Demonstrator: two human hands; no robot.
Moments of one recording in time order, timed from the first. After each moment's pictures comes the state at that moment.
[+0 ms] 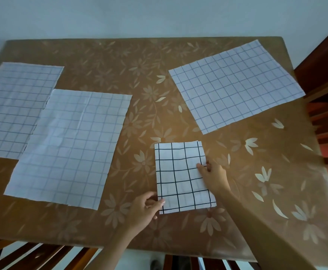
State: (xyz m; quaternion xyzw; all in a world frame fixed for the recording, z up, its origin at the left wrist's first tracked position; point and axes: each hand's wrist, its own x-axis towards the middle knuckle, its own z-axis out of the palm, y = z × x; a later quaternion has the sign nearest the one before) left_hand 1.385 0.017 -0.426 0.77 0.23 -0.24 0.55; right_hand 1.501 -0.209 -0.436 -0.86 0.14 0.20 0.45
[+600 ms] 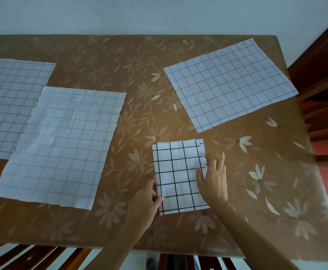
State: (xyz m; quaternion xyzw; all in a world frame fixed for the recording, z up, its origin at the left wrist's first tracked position) left_hand 1.395 0.000 -0.446 0.93 0.08 -0.13 0.34; right_hand 1.474 -0.211 -0.446 -0.96 0.05 0.03 0.27
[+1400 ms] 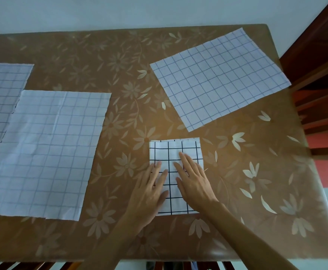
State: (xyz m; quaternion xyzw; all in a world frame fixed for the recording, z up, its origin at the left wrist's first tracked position) left_hand 1.432 -0.017 -0.468 0.98 -0.15 -0.05 0.11; right_hand 1.476 -0.210 -0.477 -0.96 -0.22 0.05 0.15
